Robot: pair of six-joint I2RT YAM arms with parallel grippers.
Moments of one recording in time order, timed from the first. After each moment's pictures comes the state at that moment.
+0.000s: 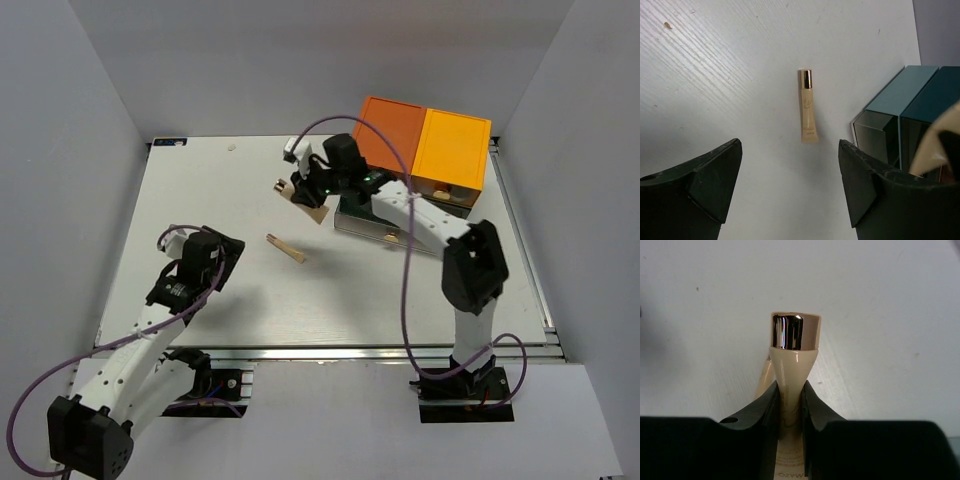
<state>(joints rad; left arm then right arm) -0.35 0.82 0.61 -0.48 -0.32 -1.24 0.70 1.96 1.69 -0.28 -0.45 -0.29</state>
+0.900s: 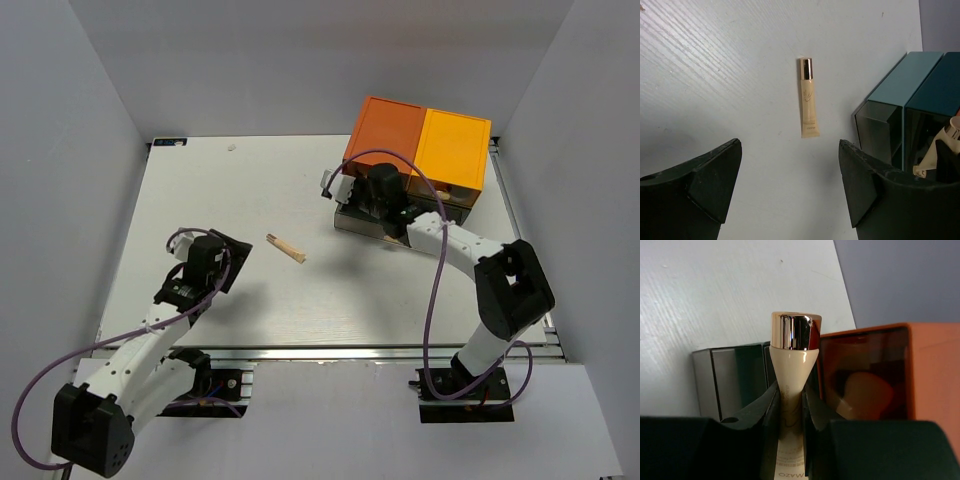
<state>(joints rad) -0.35 0.88 0.54 -0.33 -0.25 -1.24 0.59 1.66 1.18 0.02 -0.12 -0.90</state>
